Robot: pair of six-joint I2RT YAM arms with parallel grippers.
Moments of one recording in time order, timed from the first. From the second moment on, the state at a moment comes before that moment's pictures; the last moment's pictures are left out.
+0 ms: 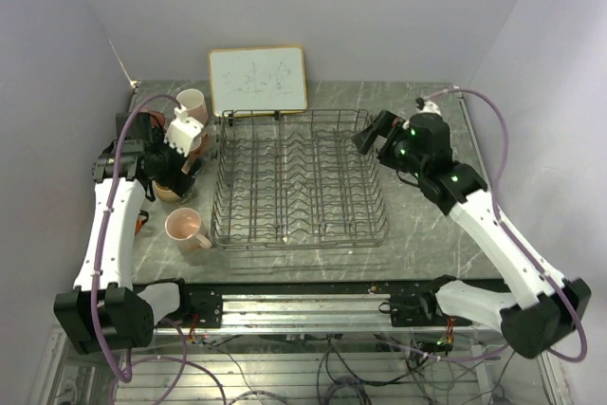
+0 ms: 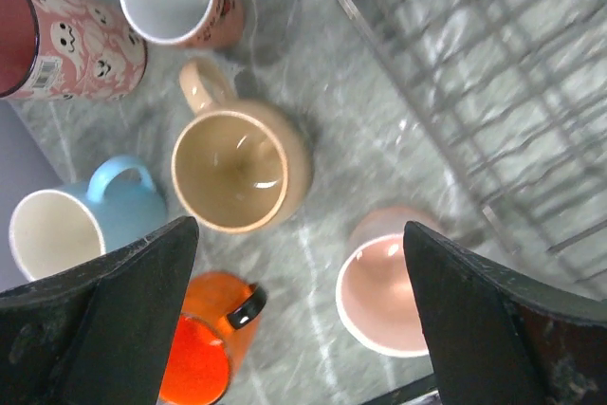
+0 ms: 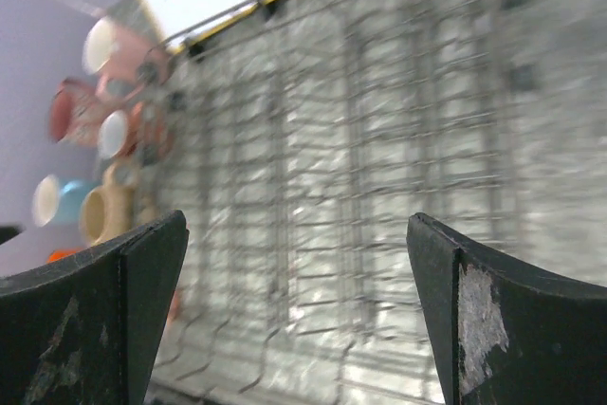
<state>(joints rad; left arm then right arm) 0.09 1.15 1.12 -0.89 0.26 0.70 0.46 1.14 1.10 -0.42 0.04 0.72</state>
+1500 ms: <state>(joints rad) 0.08 0.52 0.10 0.19 0.12 0.04 0.21 0.61 0.37 -0.19 0.86 0.36</state>
